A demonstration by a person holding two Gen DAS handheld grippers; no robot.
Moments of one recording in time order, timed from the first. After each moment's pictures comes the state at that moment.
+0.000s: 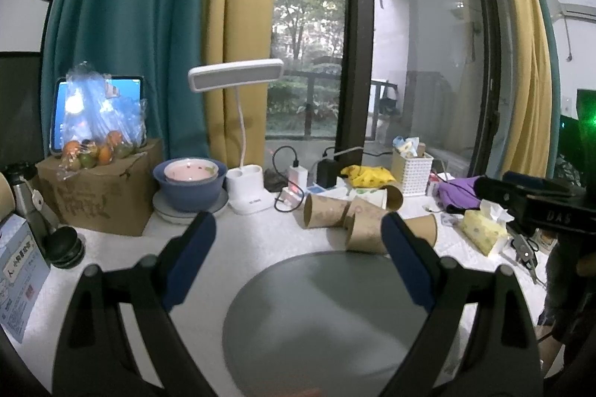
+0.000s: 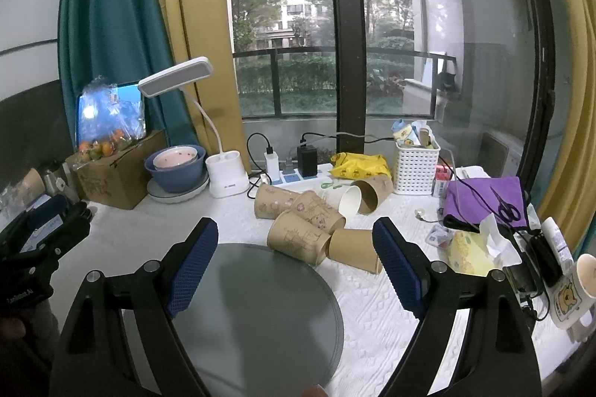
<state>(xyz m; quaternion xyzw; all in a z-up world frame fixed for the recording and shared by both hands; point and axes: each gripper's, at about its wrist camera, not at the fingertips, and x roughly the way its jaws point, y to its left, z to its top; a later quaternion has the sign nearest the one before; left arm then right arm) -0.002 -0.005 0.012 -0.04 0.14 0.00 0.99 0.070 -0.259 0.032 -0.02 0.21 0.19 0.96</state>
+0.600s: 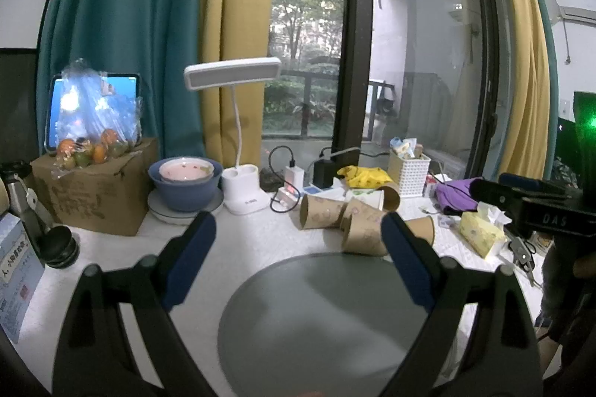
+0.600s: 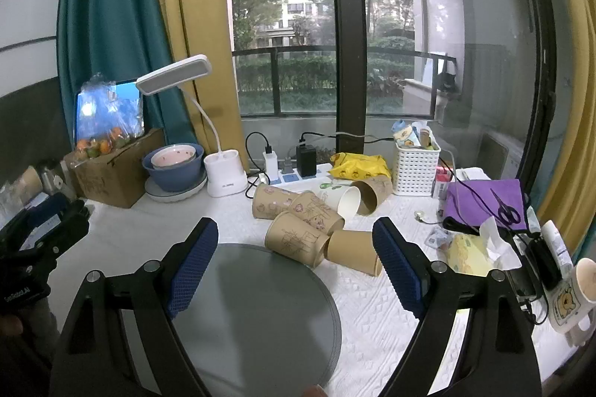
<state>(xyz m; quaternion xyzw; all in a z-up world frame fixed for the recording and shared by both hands) 0.001 -0.007 0.012 -0.05 0.14 0.00 0.99 0.074 -0.259 0.031 -0.02 0.21 0.19 0.96</state>
